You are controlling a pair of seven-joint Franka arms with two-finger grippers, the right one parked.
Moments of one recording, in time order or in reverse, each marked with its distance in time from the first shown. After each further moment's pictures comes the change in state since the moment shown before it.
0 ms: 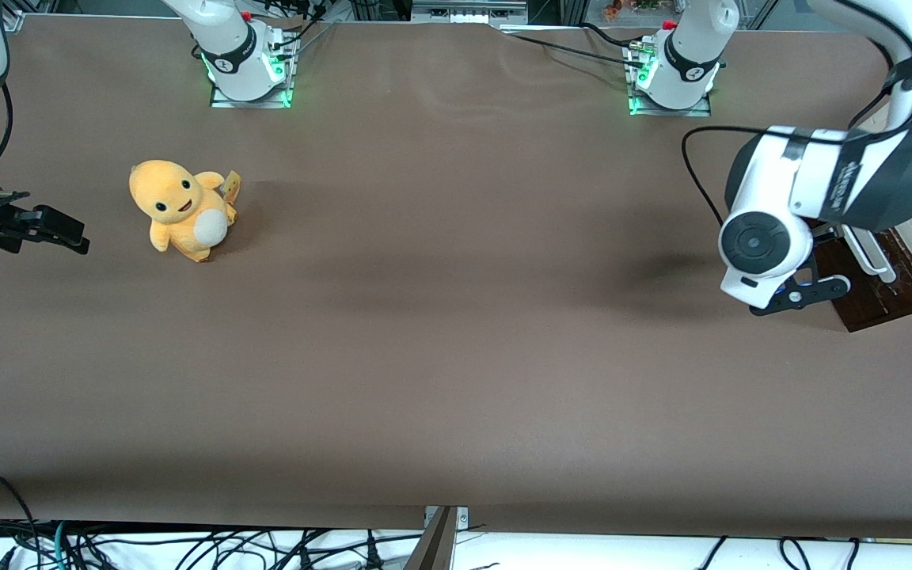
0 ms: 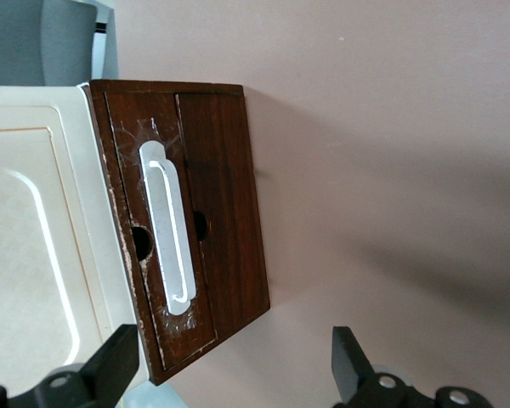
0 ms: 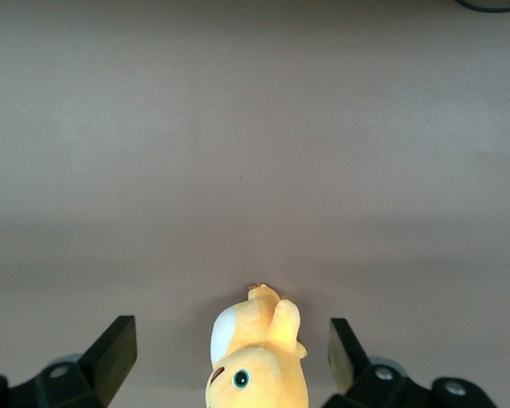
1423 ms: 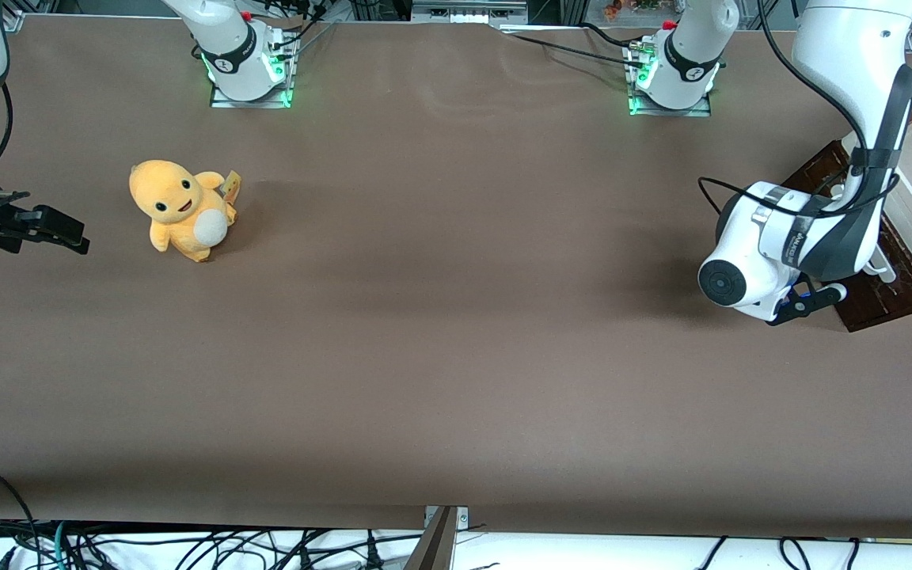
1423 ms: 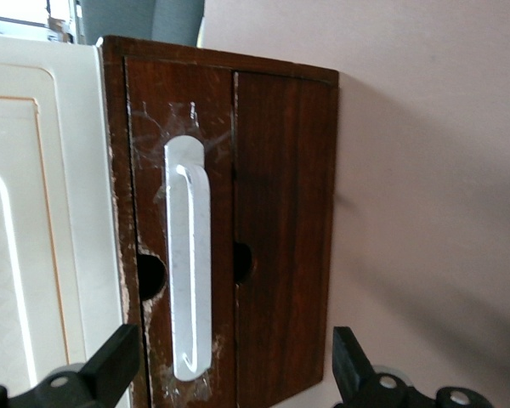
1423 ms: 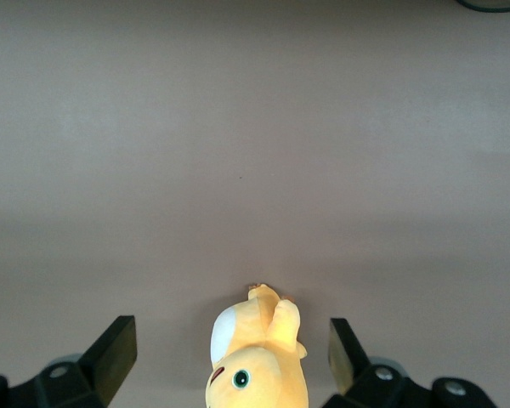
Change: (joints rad) arm 0.076 0.123 0.026 -0.144 0.255 0.057 -0.259
